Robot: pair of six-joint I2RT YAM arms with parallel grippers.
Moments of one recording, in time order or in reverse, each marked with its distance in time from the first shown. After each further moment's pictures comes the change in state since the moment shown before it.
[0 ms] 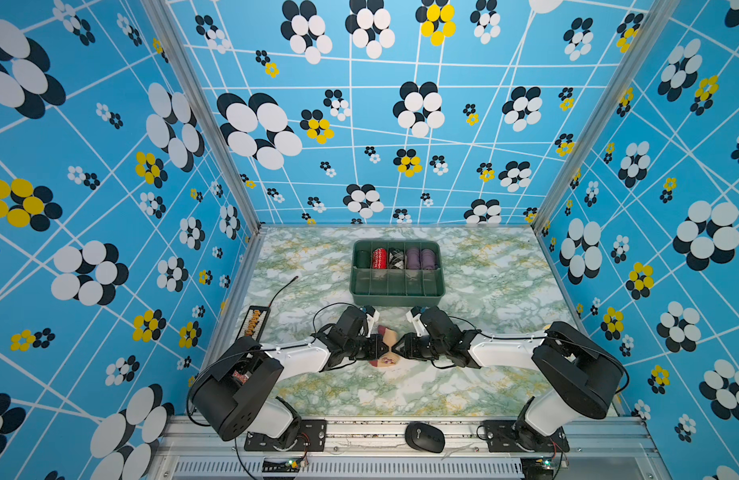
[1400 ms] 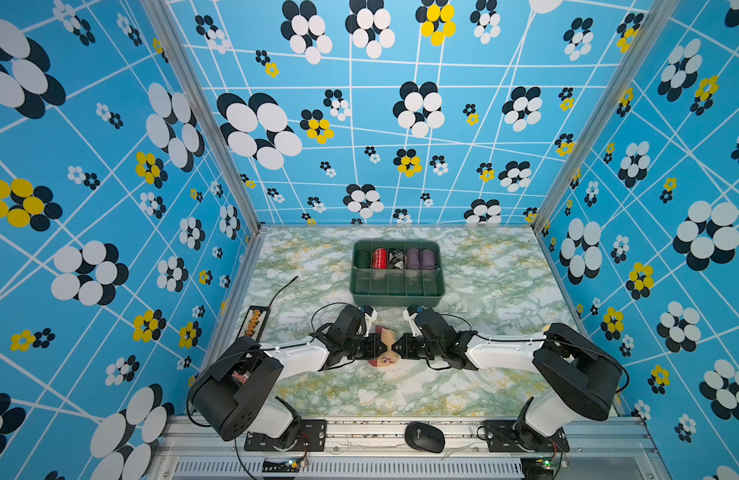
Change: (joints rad) left arm 0.019 0.008 0.004 -0.003 0.023 0.000; right arm 0.068 -0.010 0.053 -0.063 0.140 -0.039
